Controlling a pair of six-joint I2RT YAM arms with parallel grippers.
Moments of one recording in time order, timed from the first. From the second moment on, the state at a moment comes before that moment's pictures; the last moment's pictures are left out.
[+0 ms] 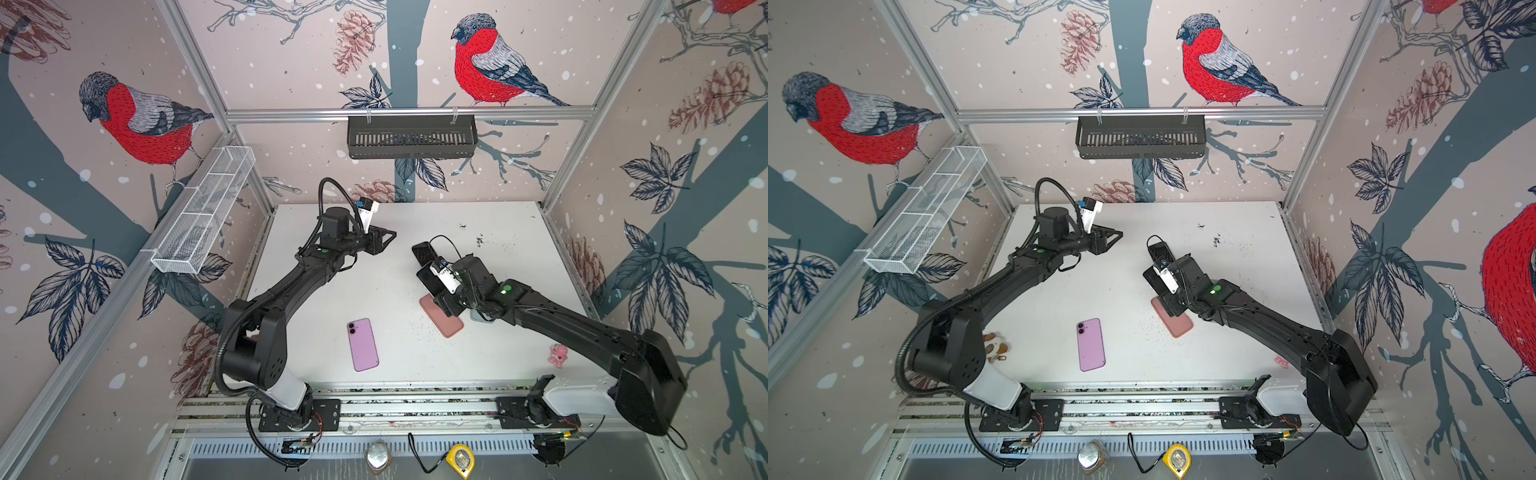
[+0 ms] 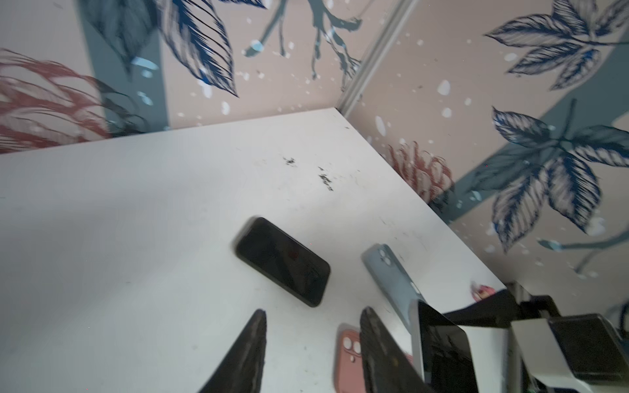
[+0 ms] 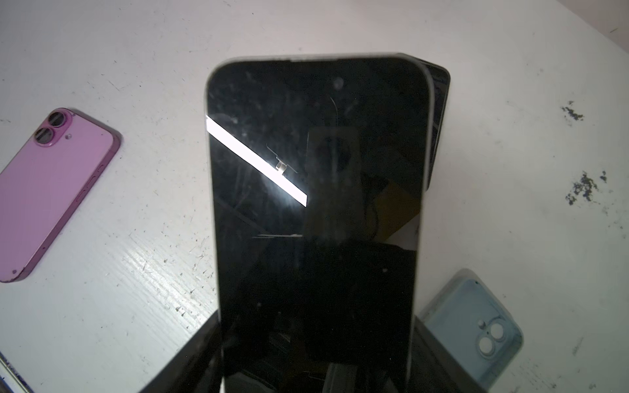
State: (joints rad) left arm -0.32 1.62 1.16 0.03 0.72 -0.22; right arm 0.74 1.31 0.91 -0.46 0.03 -0.08
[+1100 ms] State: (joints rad) left arm -0.50 1.85 1.30 -0.21 1.10 -0.20; right arm 0.76 1.31 0.92 -0.45 0.08 -0.09
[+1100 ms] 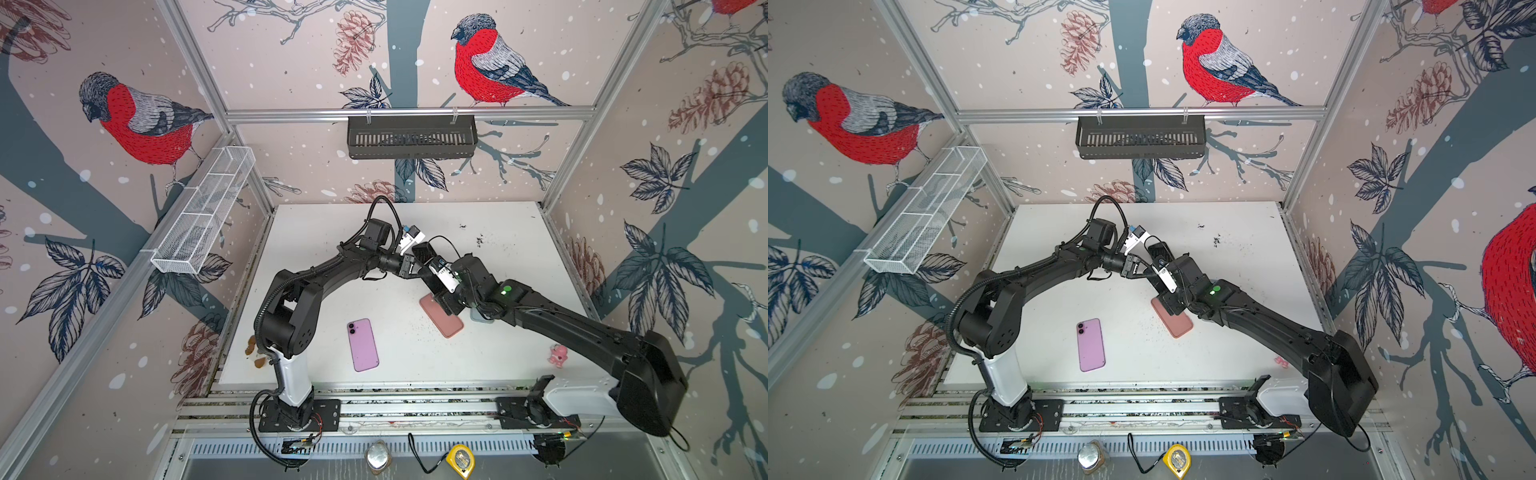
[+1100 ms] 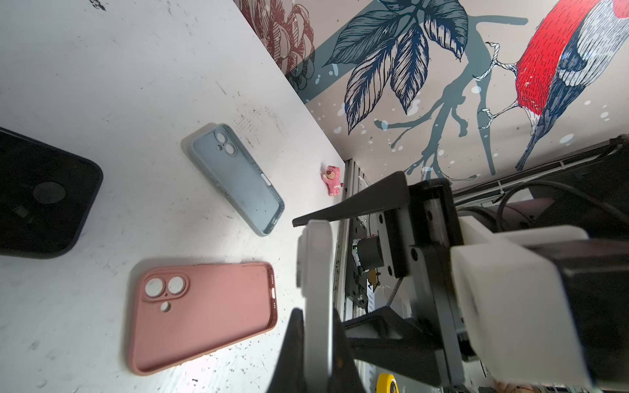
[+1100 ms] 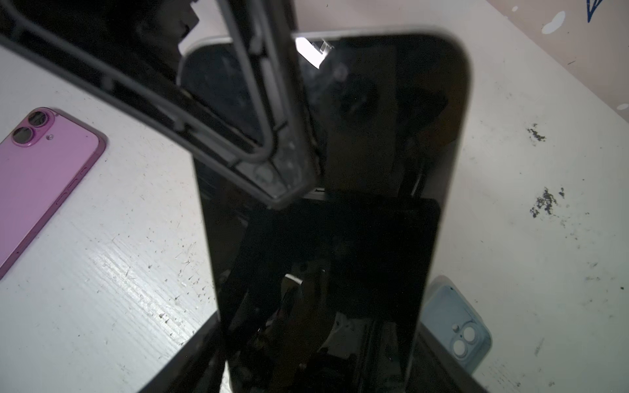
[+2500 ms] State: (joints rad) left arm -0.30 1.99 1.03 1.46 1.28 -1.61; right arm 0.33 1.34 0.56 0.78 -0.91 1.05
